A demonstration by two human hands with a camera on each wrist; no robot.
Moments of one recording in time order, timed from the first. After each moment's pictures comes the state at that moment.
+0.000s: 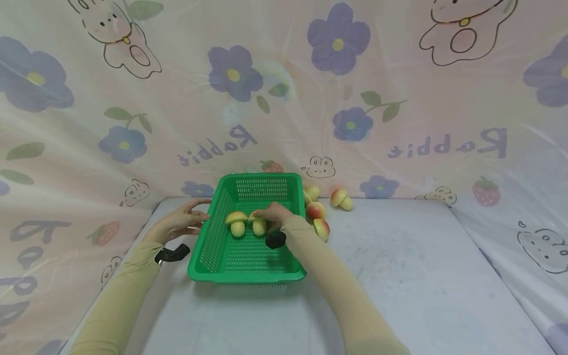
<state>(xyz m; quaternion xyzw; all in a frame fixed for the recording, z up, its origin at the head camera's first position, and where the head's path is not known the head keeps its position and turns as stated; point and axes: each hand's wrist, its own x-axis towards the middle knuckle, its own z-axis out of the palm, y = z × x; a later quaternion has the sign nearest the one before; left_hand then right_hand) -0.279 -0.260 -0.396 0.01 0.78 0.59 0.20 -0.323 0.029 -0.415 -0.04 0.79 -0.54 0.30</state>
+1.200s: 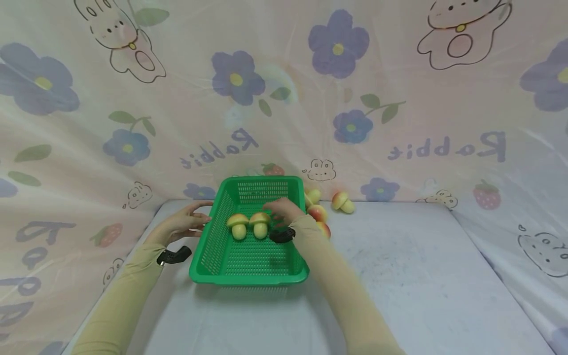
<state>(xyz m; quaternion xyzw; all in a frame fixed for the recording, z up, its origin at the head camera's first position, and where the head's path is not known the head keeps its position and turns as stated) -0.274 -0.256 -0.393 0.00 0.79 0.59 0.19 -0.325 0.052 -0.399 -0.01 0.75 -0.60 0.29</state>
